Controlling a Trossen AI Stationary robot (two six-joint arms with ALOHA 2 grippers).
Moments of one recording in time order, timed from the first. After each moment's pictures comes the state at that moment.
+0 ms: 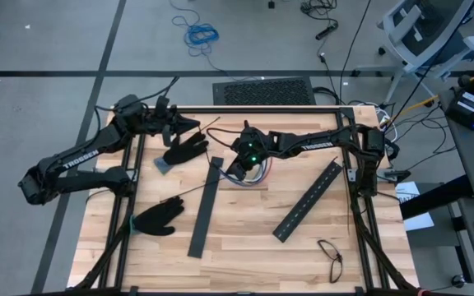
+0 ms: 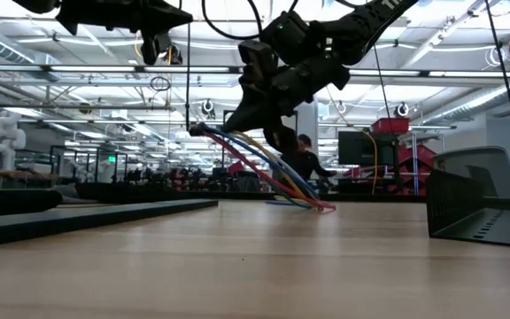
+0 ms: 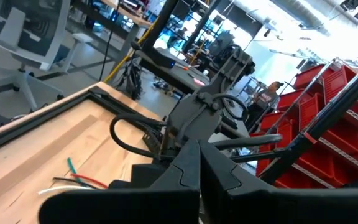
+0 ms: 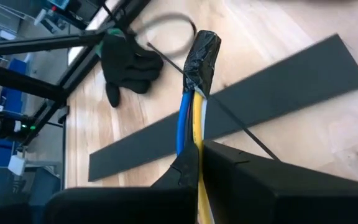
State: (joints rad) left arm 0.68 0.87 0.71 0.14 0.64 -0.54; right arm -0.22 1.87 1.22 0.00 -0.42 0.60
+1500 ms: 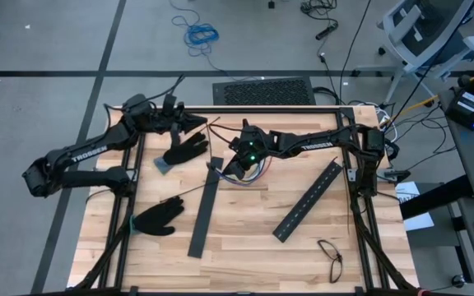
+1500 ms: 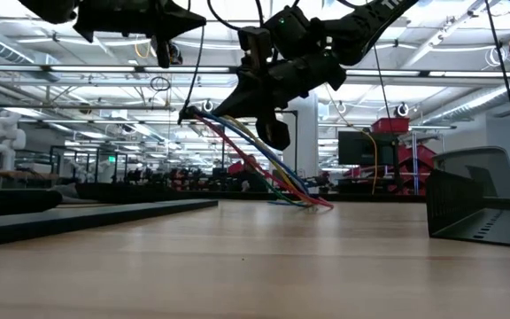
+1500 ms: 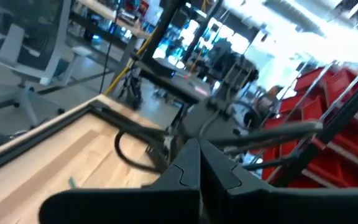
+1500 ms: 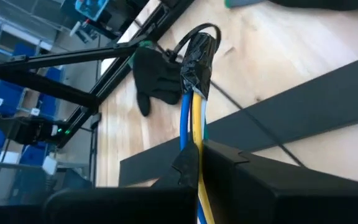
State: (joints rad) left arm 0.65 0.98 0.71 0.31 0.60 -0.54; right arm -0.21 1.87 1.22 0.09 -0.50 0.66
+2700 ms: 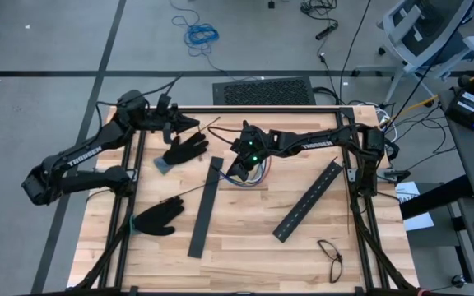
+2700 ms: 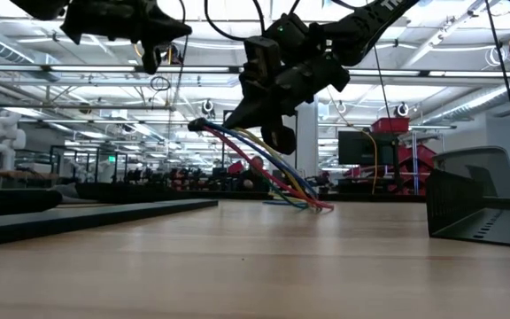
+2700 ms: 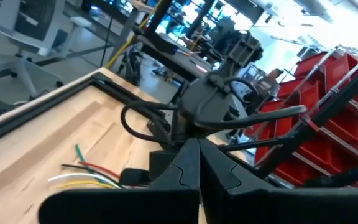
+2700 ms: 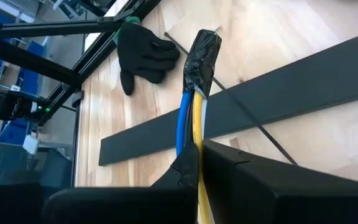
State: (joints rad) left arm 0.76 0.91 0.71 0.12 0.77 -0.49; right arm -0.23 1.87 1.22 -0.01 -0.50 0.54
